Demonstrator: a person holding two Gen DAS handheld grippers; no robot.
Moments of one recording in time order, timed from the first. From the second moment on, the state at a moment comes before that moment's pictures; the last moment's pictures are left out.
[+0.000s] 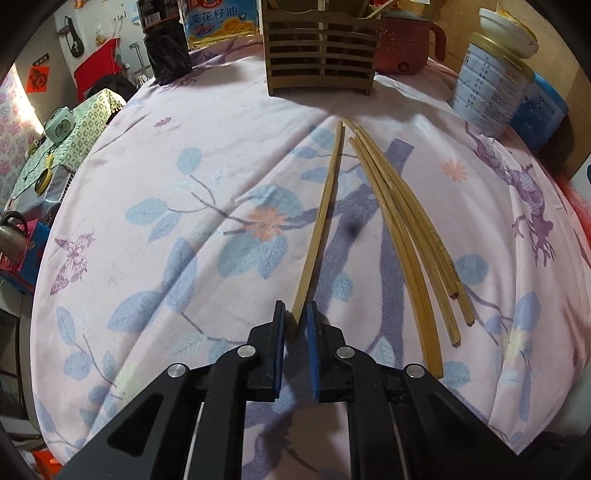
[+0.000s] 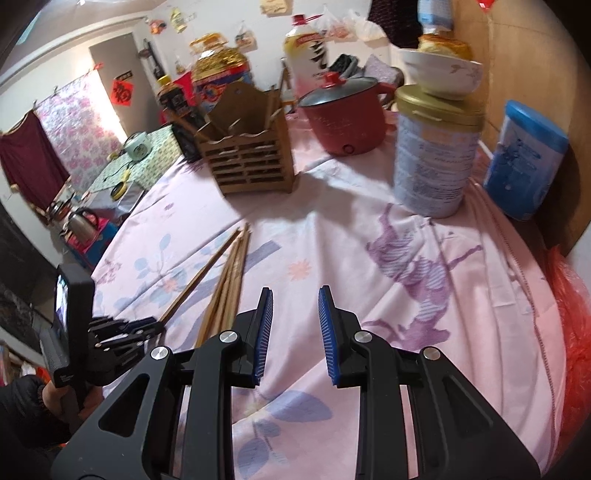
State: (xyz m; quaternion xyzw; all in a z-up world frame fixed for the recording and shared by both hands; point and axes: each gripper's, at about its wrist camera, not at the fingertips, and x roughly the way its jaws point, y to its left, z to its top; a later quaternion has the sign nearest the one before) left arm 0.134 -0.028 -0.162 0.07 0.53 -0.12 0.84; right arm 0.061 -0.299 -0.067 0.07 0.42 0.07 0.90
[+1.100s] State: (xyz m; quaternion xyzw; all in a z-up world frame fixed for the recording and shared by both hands) left arm 0.124 0.010 -0.076 0.06 0.50 -0.10 0.86; right arm 0.067 -0.211 -0.175 -0.01 0.51 0.17 0.84
